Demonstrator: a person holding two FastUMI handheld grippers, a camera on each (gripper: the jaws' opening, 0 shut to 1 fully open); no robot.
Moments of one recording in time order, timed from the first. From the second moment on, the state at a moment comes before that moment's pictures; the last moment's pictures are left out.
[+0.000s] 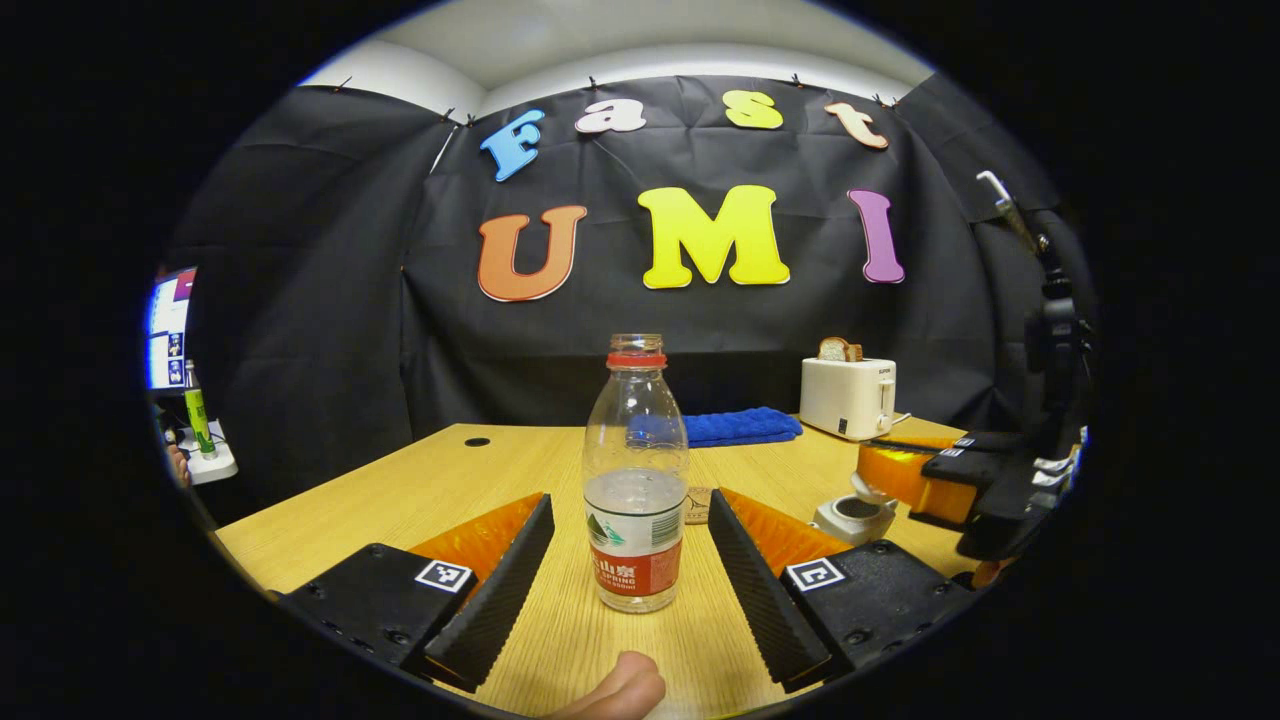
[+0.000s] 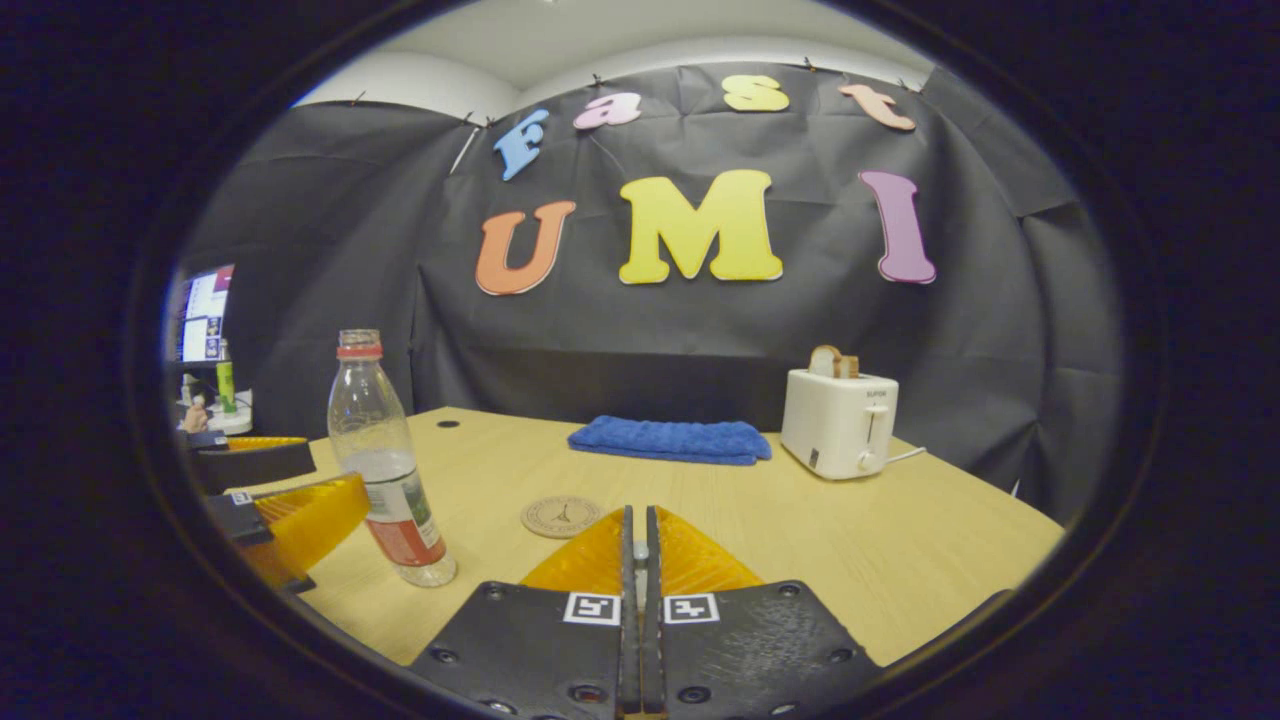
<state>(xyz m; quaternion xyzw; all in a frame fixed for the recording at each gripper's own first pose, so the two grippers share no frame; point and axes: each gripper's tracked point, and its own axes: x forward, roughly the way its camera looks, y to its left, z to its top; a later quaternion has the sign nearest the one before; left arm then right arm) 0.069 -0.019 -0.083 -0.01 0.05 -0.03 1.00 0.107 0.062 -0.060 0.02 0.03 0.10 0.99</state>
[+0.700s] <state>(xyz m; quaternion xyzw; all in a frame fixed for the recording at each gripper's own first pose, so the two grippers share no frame) 0.123 -0.015 -0.107 -0.03 0.06 -0.04 1.00 0.082 0.006 -0.025 0.02 0.00 0.07 1.00</state>
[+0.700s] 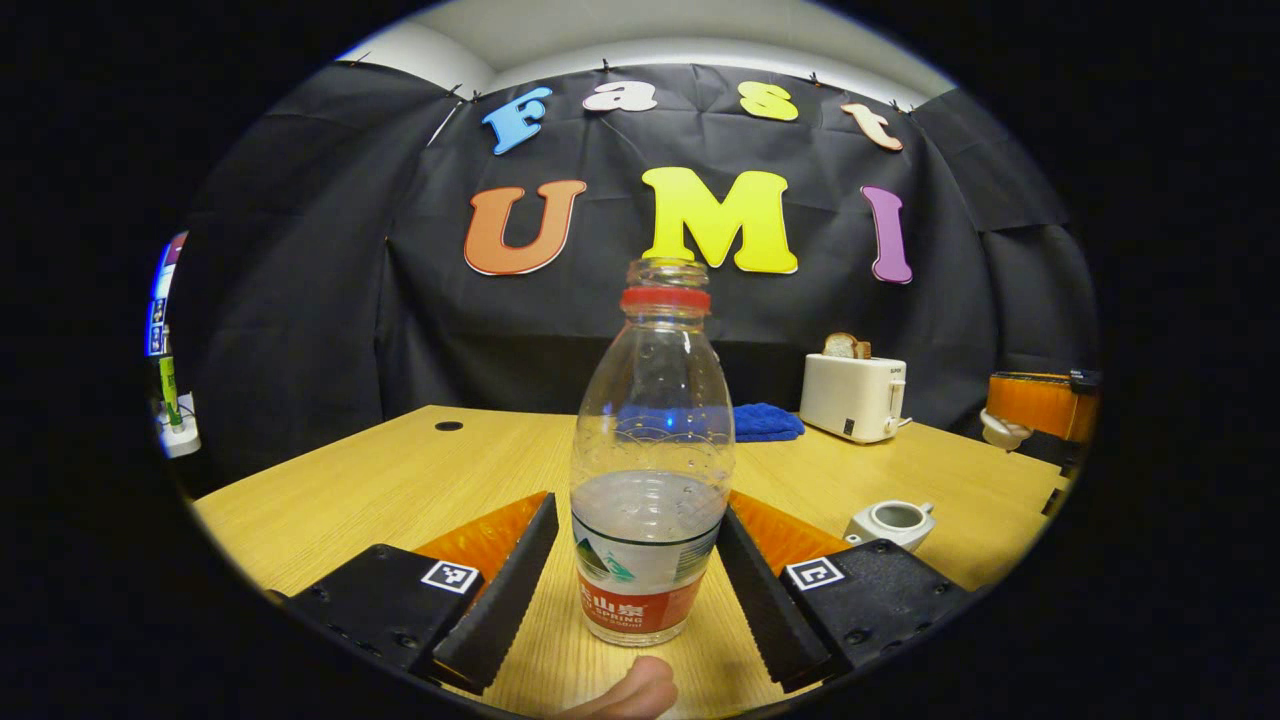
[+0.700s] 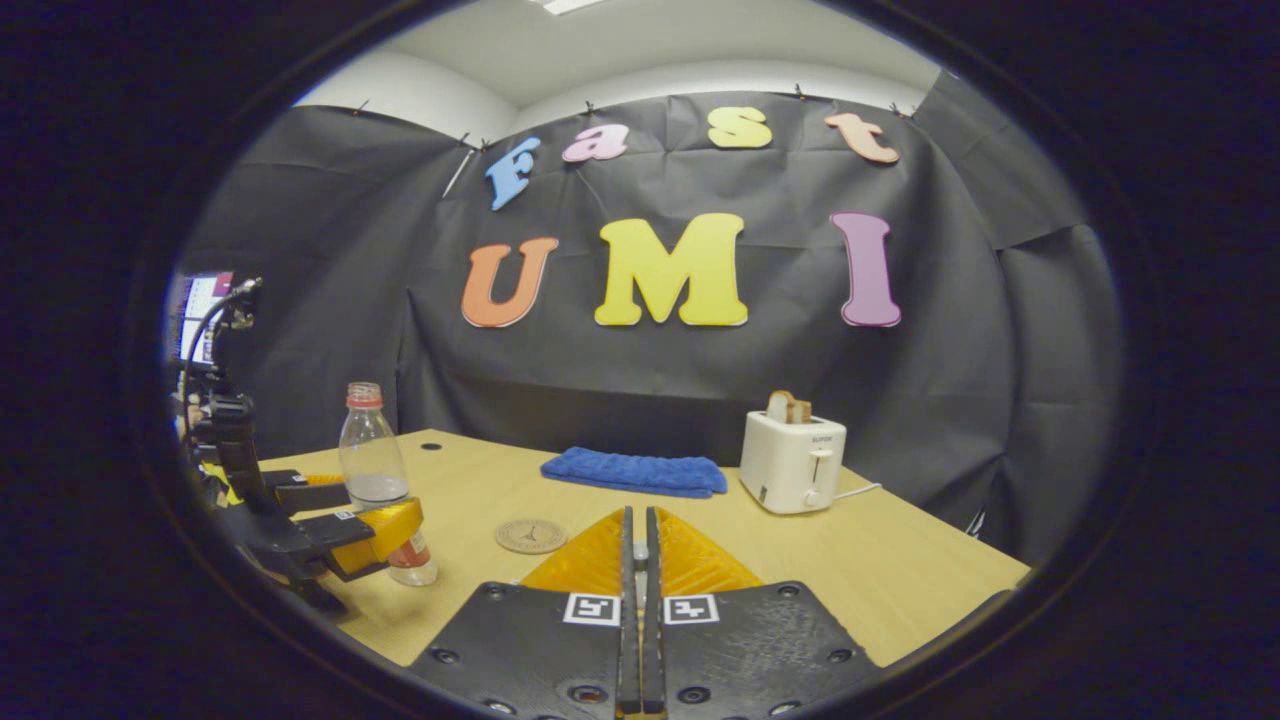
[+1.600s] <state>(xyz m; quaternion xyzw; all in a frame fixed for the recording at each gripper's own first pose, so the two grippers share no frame) 0.102 -0.026 -0.081 0.30 0.11 -0.01 0.95 0.089 -0.061 -0.041 0.04 0.02 0.04 1.00</state>
